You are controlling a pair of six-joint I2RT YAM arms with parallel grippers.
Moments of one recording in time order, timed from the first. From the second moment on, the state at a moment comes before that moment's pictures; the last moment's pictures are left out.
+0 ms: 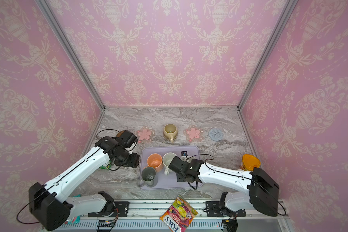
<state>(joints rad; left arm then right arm) -0.51 1.24 1.08 -1.23 0.02 -0.41 1.05 1.33 0.84 -0.81 0.25 0.95</state>
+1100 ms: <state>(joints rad) -0.51 1.27 1.06 -1.19 0.07 -0.40 1.01 1.07 0.73 -1.02 0.37 1.02</state>
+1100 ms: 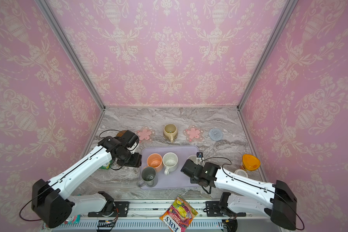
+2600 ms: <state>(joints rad) -0.51 1.29 1.06 -1.17 0.07 -0.39 0.96 1.16 0.69 -0.89 0.33 0.99</state>
